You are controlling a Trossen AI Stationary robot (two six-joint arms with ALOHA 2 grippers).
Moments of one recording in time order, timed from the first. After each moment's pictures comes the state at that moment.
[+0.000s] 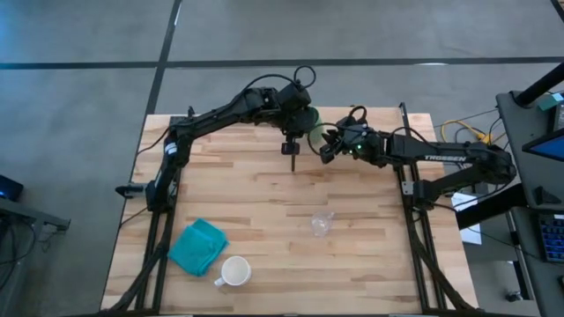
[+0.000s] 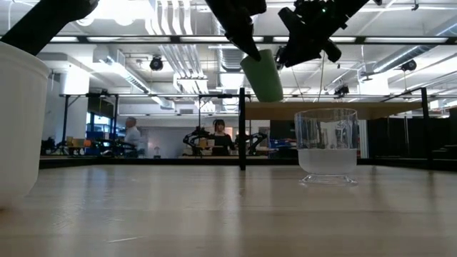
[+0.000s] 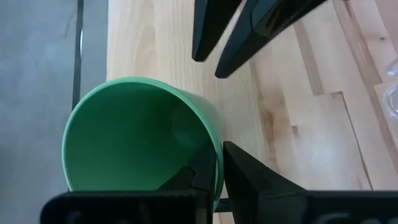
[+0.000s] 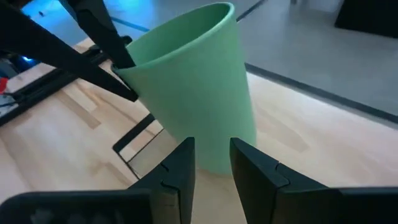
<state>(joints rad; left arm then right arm) 0.31 2.08 2.35 -1.11 0.00 0.51 -0.19 1.23 1.00 -0.33 0.52 0.44</state>
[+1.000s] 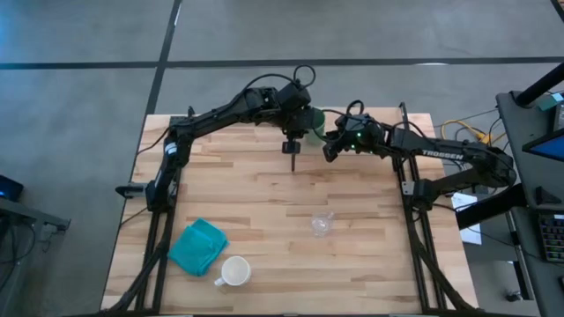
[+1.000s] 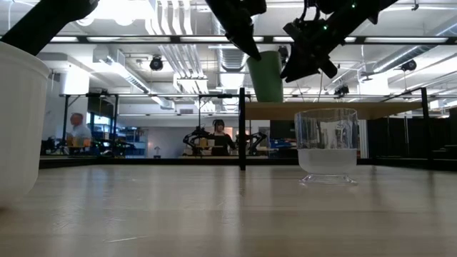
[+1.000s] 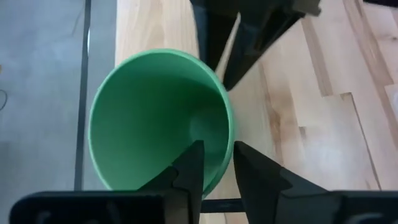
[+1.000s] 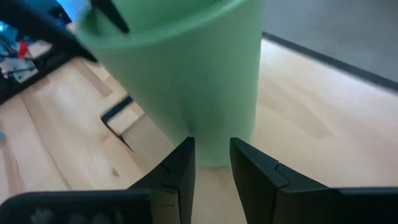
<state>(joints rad) 0.31 2.08 2.35 -1.09 -0.03 0.51 -0.34 1.23 0.93 -0.31 0.22 0.37</state>
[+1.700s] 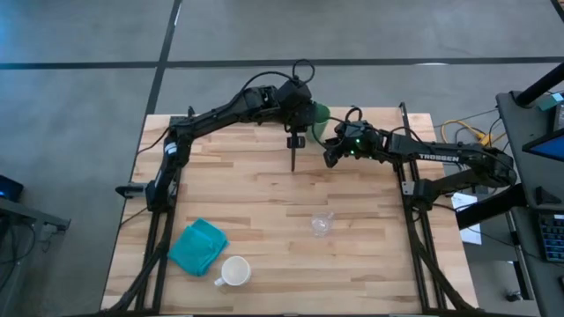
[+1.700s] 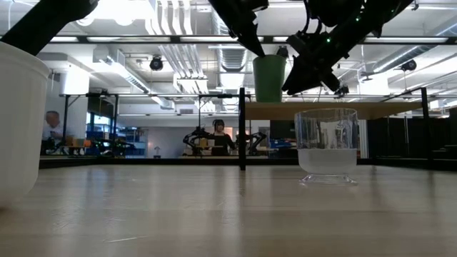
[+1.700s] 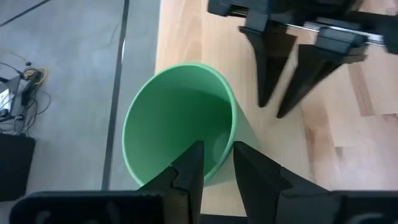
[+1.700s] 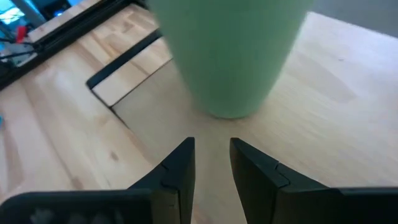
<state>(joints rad) 0.31 2.08 2.35 -1.00 -0.12 0.51 -0.34 1.23 0.82 -0.21 0.18 0.39</state>
